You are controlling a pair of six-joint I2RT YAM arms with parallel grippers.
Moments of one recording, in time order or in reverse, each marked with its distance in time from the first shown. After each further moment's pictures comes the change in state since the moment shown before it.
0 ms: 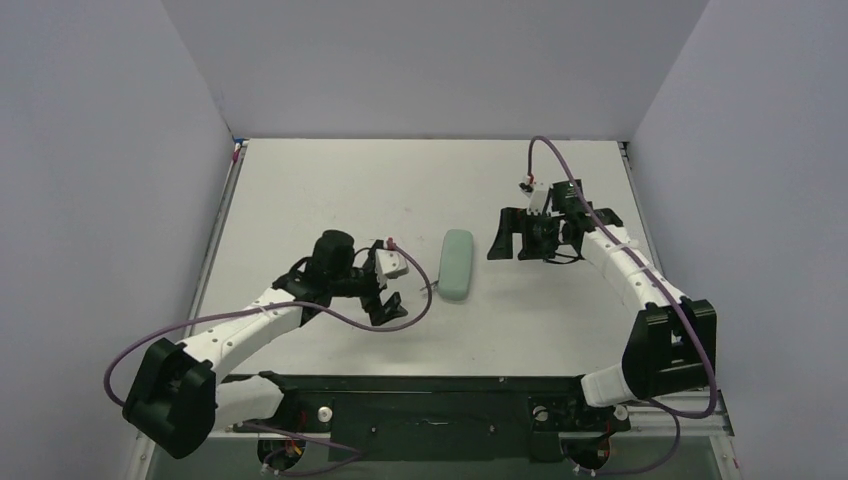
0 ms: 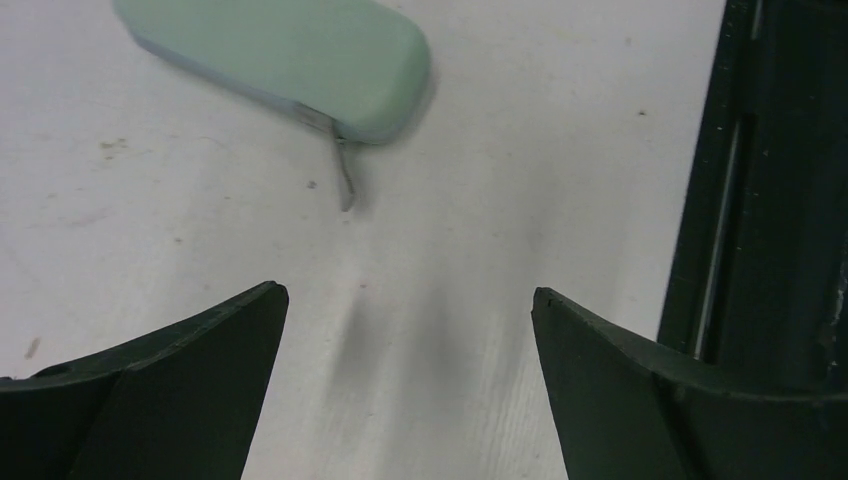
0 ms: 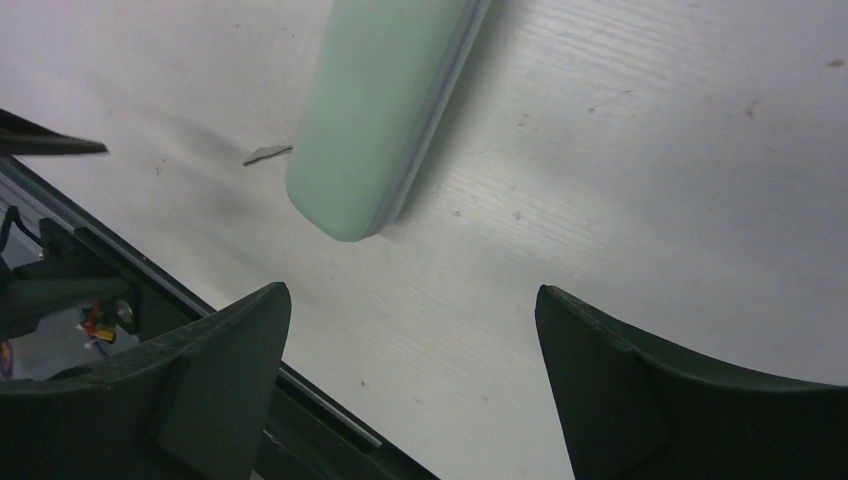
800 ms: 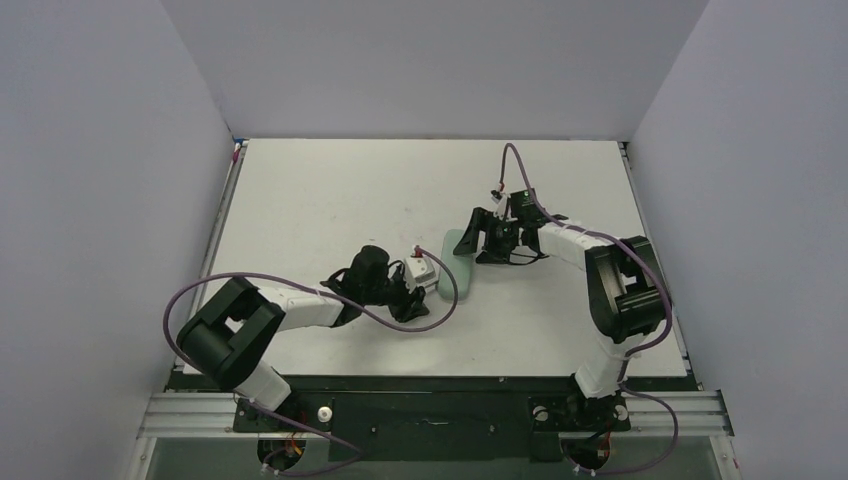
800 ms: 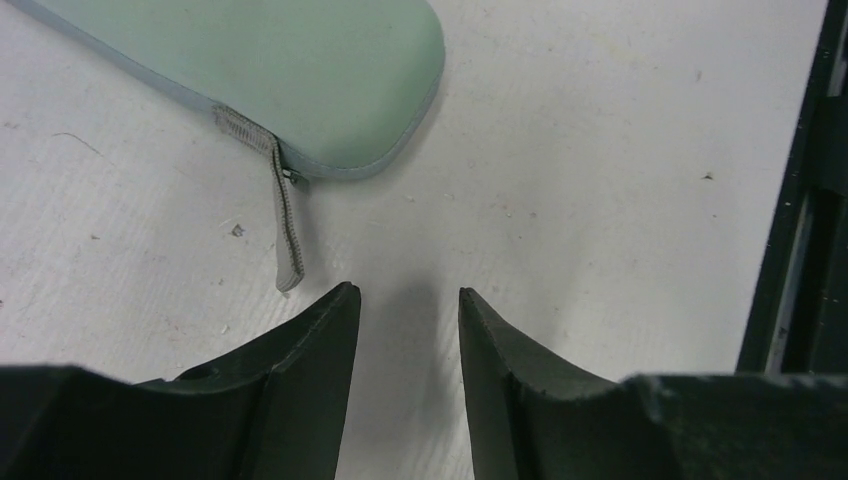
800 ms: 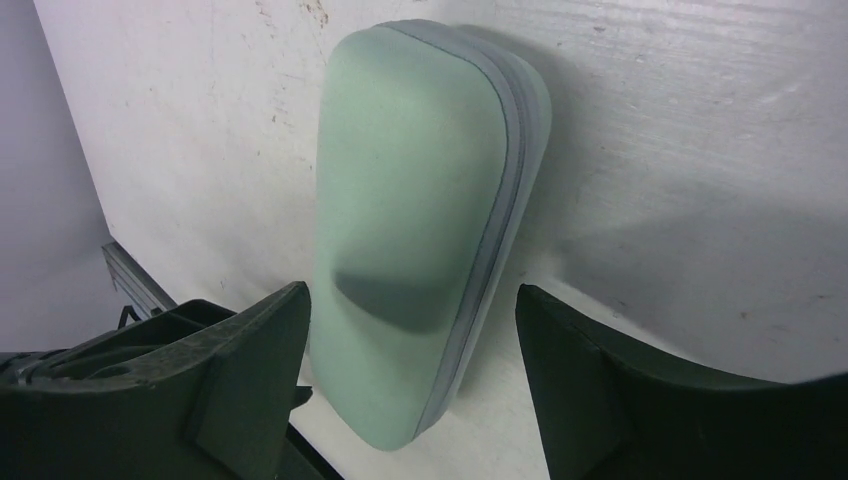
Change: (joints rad) left arm -0.179 0.368 -0.104 0.485 -0.110 -0.281; right arm 0.140 0.370 -0.045 0.483 -0.043 0.409
